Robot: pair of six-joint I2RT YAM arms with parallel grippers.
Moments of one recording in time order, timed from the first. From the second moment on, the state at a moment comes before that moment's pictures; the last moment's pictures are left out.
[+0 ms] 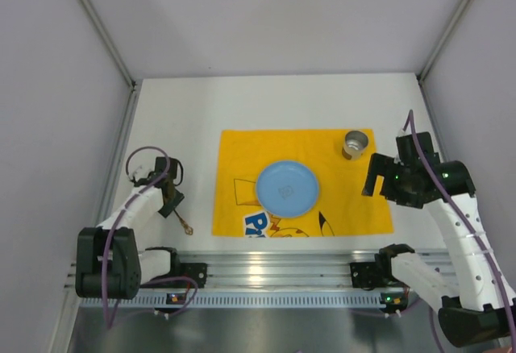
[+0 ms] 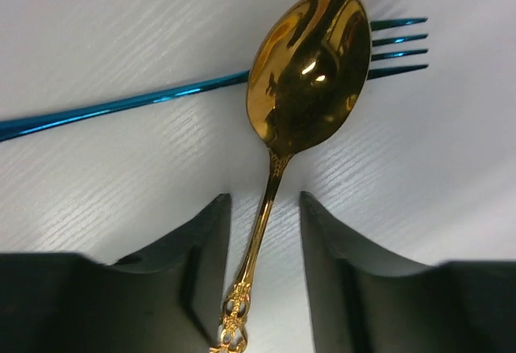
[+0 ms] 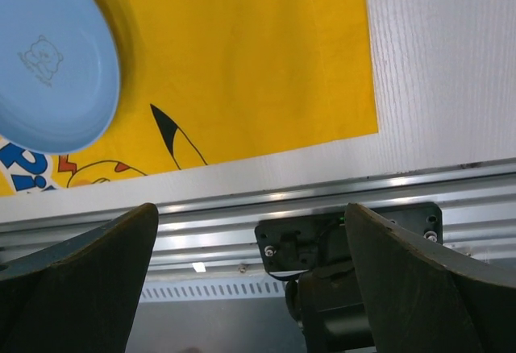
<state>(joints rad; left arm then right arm) -0.04 1.19 0.54 -0.58 -0.38 -0.93 0.19 0.88 1.12 -1.32 0.05 0.44</state>
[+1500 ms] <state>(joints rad) -0.99 2.25 1.97 -0.59 -0.06 -0.89 0.22 0.75 1.40 -1.34 0.05 0.46</state>
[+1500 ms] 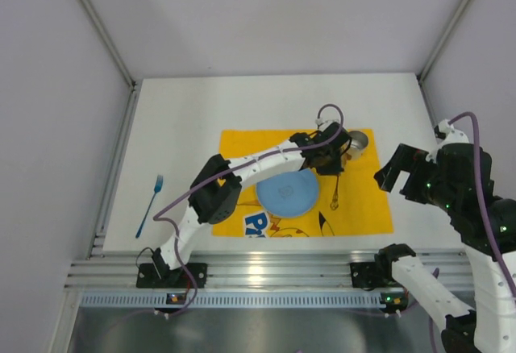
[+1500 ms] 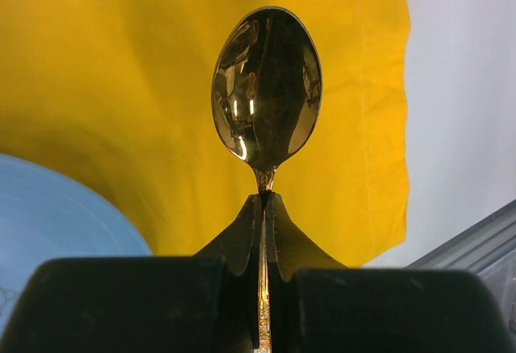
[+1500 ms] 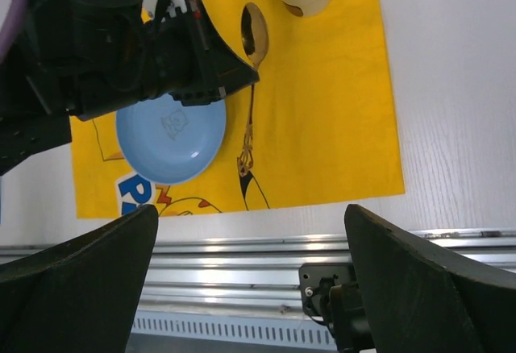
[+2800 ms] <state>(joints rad) -0.20 1.25 0.82 -0.56 -0.15 -0.64 0.22 0.76 1.22 -1.35 -0.05 0.50</state>
